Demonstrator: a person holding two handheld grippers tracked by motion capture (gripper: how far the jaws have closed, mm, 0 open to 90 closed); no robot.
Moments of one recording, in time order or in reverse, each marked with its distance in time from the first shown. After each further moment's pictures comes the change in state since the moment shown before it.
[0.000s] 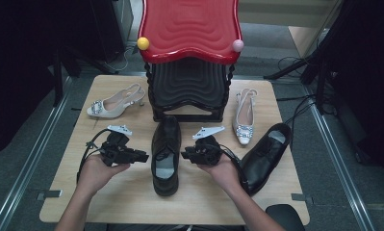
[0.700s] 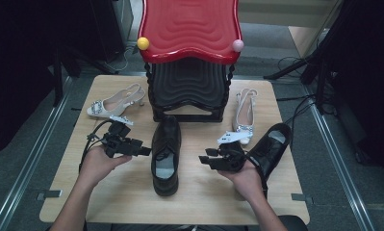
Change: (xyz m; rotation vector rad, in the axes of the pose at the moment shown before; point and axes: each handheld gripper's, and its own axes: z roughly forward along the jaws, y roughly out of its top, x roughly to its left) left arm 0.012 0.023 0.003 0.003 0.013 -0.029; right arm -0.011 -0.028 -0.061 -0.050 -0.032 0.047
